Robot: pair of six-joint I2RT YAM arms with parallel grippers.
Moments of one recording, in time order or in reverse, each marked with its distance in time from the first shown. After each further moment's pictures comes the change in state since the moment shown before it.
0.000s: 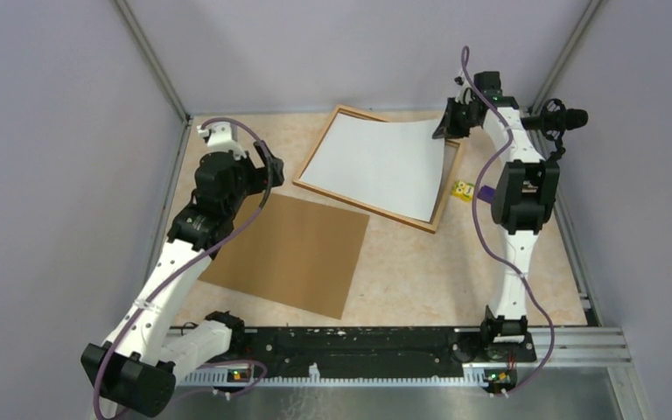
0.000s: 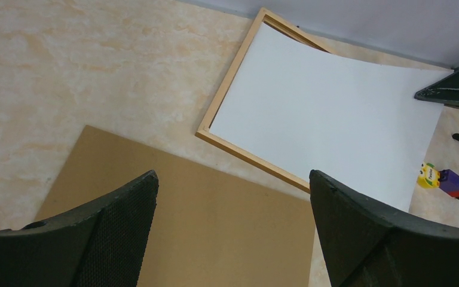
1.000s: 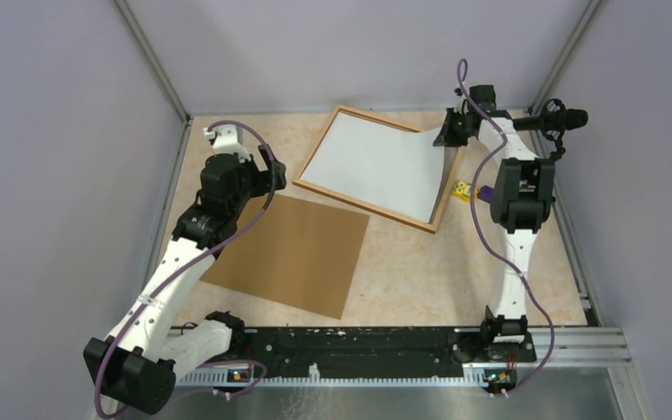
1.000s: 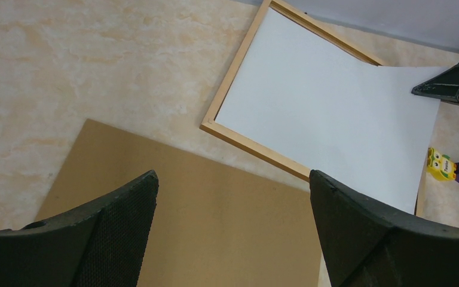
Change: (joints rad) left arm -0.006 0.017 -0.031 0.019 -0.004 0.018; right arm 0.000 0.044 -0.106 0.172 0.077 0.038
